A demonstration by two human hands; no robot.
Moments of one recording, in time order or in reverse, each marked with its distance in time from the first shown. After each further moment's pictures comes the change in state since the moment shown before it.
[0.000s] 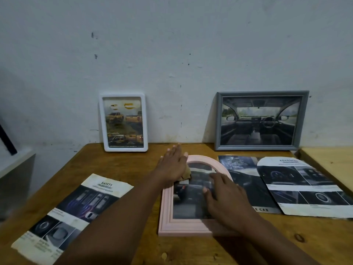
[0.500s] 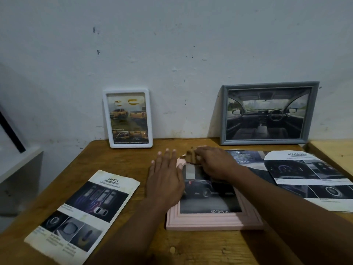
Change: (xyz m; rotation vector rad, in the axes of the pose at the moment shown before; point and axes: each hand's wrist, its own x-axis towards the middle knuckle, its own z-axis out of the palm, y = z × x) left_hand -0.054 -0.023 0.023 0.336 0.322 -0.012; right_hand 0.112 0.002 0.001 -0.174 -0.016 -0.265
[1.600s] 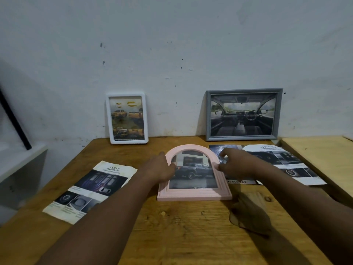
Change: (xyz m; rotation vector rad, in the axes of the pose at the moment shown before) left_hand -0.023 0.020 -0.051 -0.079 -0.249 -0.152; right_hand -0.123 0.001 -0.078 0.237 -0.182 0.393
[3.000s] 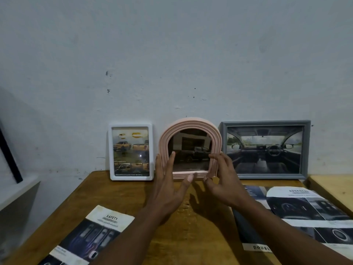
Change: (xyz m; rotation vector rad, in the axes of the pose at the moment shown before) left_hand 0.074 -0.006 -0.004 -0.394 0.332 0.270; right_hand 0.130 -0.029 0.032 0.391 0.424 -0.387
